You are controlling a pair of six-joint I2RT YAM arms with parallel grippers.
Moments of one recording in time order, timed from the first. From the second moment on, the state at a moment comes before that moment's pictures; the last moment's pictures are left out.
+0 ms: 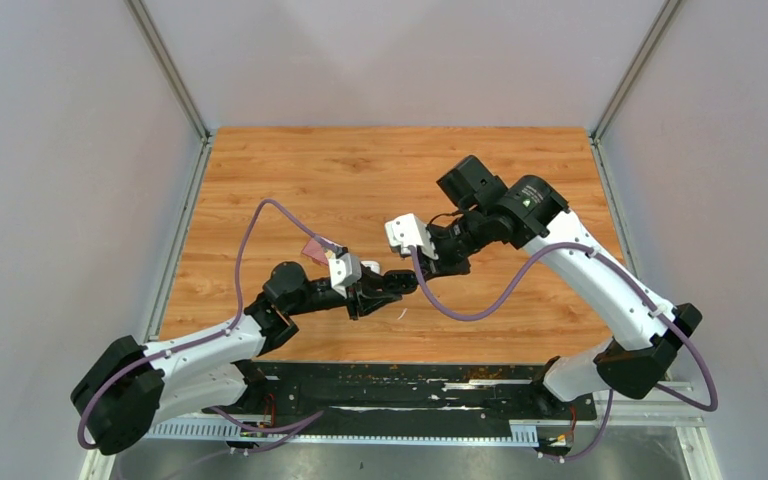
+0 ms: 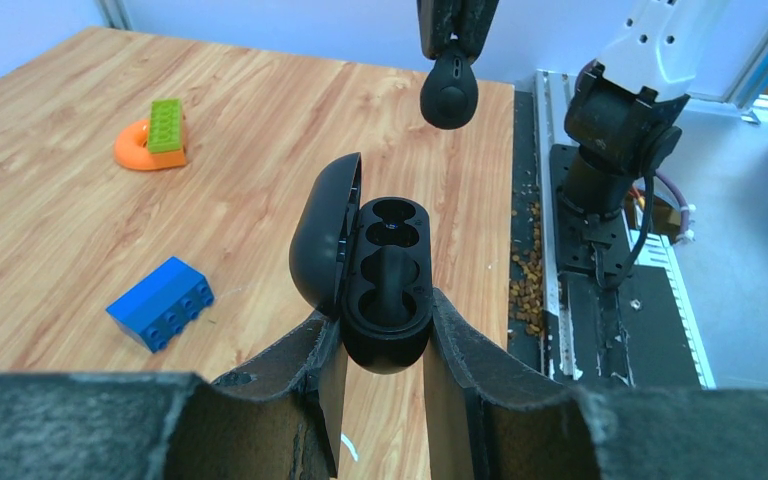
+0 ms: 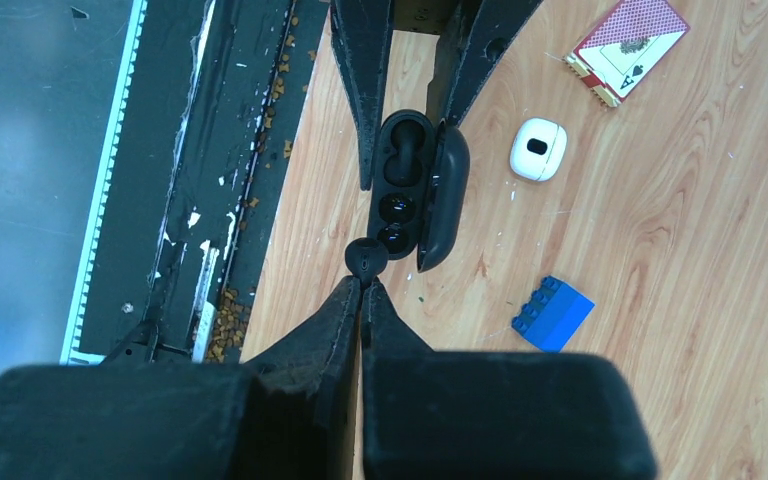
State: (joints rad) left arm -0.80 1.01 0.34 0.74 0.58 -0.08; right arm 0.77 1.44 1.70 -1.33 -0.61 -0.92
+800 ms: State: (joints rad) left arm -0.80 1.01 0.34 0.73 0.60 -0.07; right arm 0.87 1.47 1.70 -1.30 -0.53 -0.92
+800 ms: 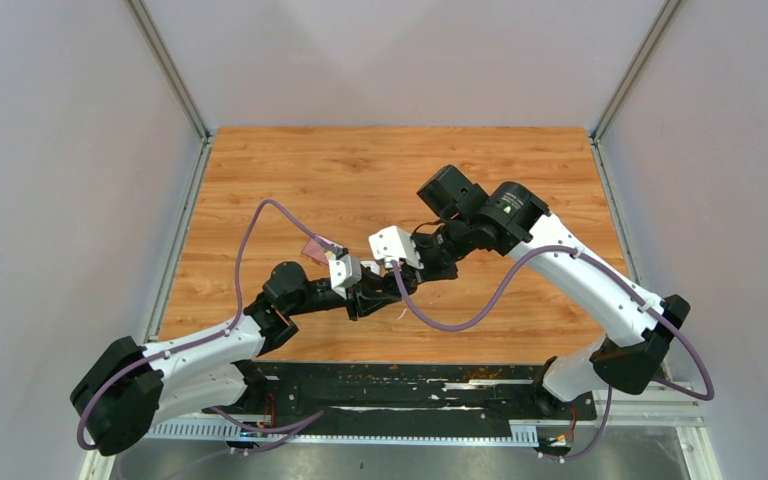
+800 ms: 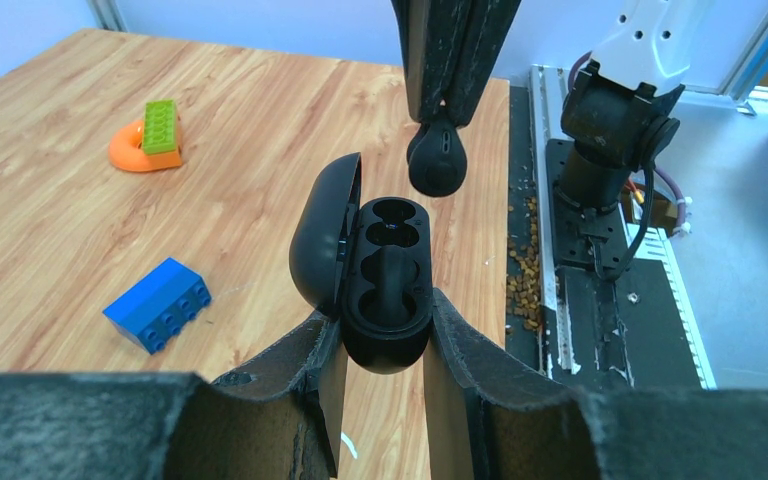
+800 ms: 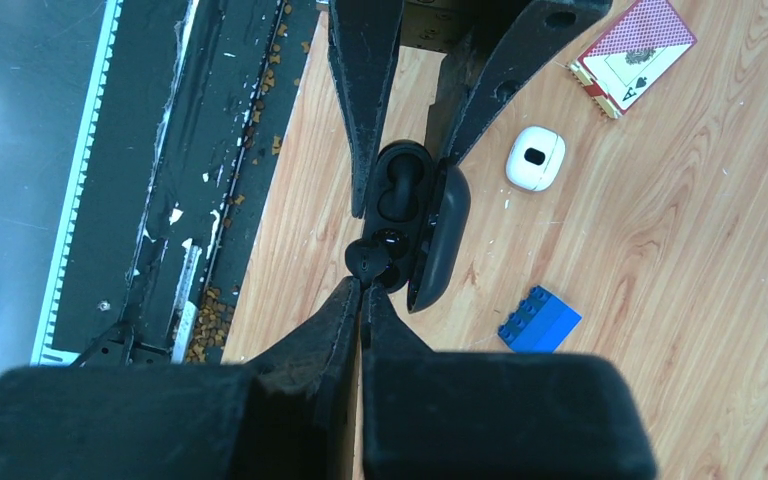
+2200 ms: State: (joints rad) left arm -0.80 1.00 0.34 0.72 0.60 -0.07; right arm 0.91 1.49 1.65 -1.24 -0.44 -0.91
